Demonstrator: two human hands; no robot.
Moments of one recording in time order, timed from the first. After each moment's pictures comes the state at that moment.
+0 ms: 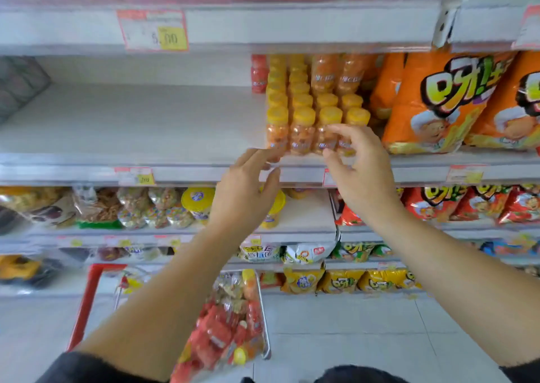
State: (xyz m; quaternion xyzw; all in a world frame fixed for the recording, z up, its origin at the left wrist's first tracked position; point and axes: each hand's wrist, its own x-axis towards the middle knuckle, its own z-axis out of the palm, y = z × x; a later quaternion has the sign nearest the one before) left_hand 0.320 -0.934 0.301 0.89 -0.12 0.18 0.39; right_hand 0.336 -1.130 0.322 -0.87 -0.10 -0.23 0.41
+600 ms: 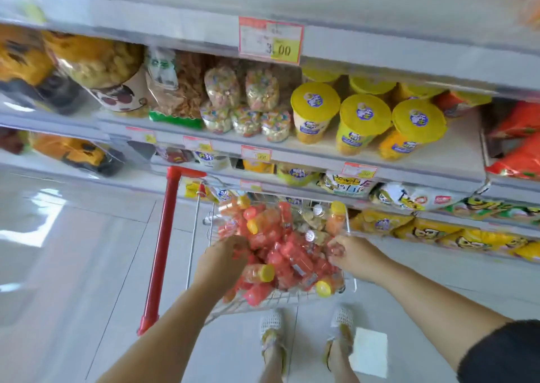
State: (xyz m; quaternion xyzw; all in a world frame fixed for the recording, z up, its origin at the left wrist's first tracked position) left_hand 0.165 -0.683 0.027 0.89 0.23 -0.23 0.32; right_hand 0.253 -0.960 0.019 -0.88 -0.07 0.42 0.19
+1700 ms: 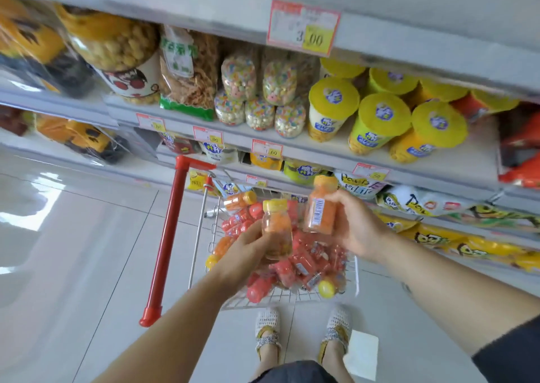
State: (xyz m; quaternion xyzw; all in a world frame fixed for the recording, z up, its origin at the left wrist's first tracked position) left_hand 0.176 -0.706 0.070 0.58 0.22 -0.25 0.74; right_hand 0.286 -0.900 0.091 -0.54 0.18 0.44 0.69
